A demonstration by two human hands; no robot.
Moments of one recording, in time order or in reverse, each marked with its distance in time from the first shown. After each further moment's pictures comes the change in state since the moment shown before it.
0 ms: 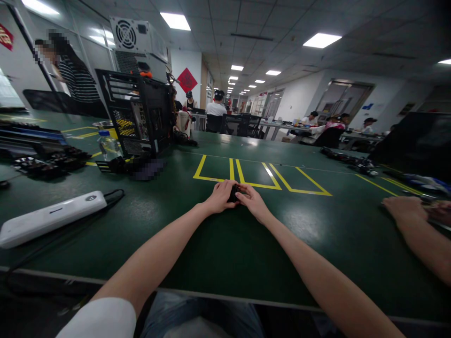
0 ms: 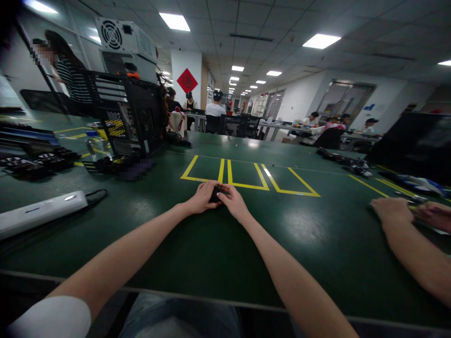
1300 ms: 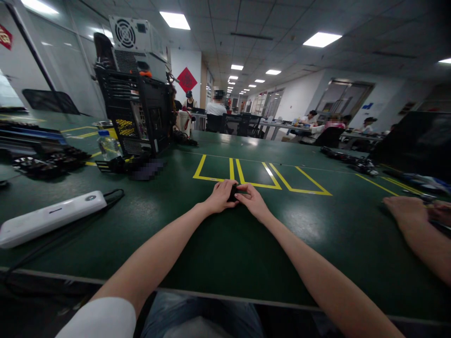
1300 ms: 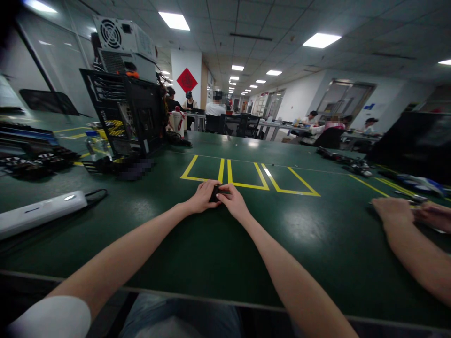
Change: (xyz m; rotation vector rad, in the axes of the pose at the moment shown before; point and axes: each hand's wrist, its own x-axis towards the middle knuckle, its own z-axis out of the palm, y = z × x) left_hand 0.000 0.001 0.000 -0.009 -0.003 -0.016; right_hand -0.003 -0.005 0.000 -0.006 0.005 -0.041
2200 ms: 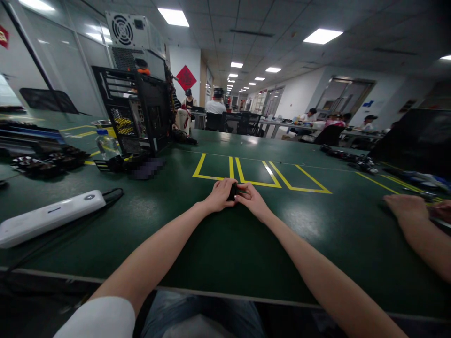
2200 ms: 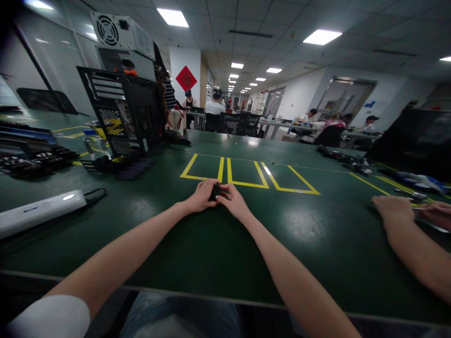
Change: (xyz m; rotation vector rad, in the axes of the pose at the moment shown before) left_hand -0.001 0.003 -0.002 -0.022 -0.012 -0.023; right_hand -0.001 0.007 -0.002 0.075 -0.036 0.015
